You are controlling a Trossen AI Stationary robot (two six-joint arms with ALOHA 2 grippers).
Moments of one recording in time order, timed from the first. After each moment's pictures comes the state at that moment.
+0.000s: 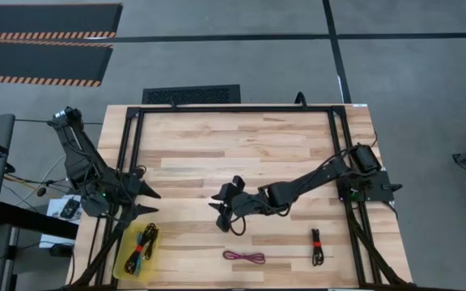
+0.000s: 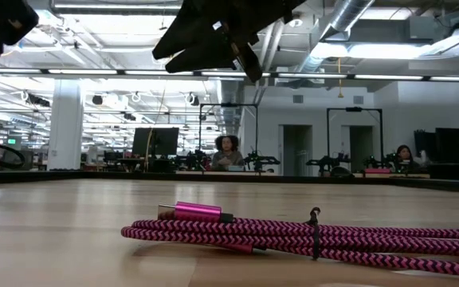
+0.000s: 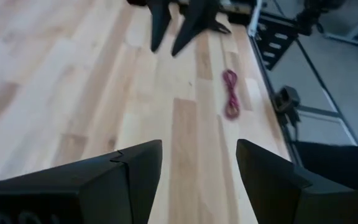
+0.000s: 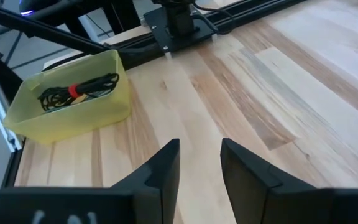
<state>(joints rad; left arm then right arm) -0.98 0.62 0.65 -0.73 -0.71 -0.82 0.30 1.93 1.34 0.09 0.44 0.52</state>
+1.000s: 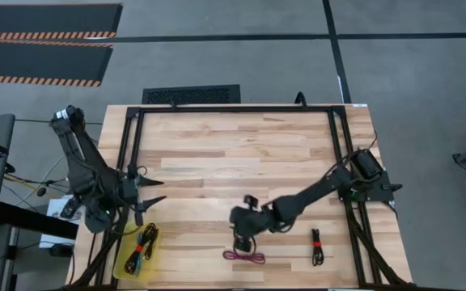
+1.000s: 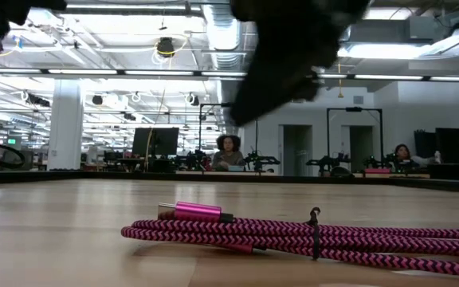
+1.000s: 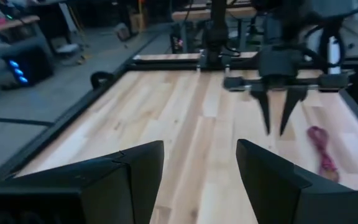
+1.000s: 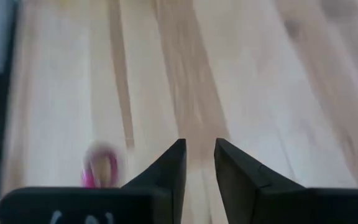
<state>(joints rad) -1.07 0.79 0.65 -0.69 -1.22 -0.72 0.42 1.94 1.34 -0.27 0.28 0.58</state>
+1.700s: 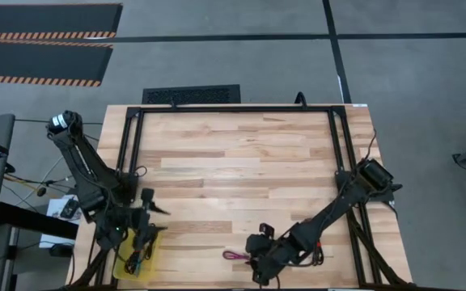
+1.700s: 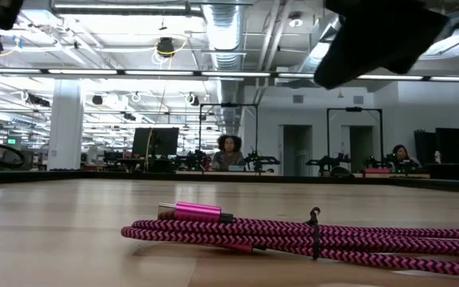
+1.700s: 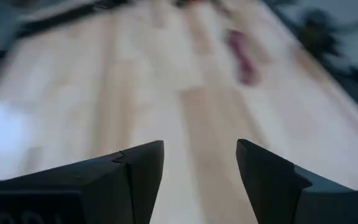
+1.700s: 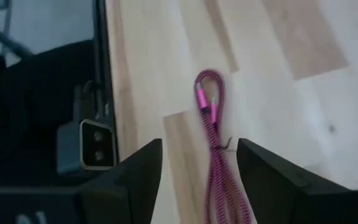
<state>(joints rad) -1.07 1.01 0.65 -0.53 -0.81 -0.49 0.67 1.94 1.37 -0.32 0.30 0.86</state>
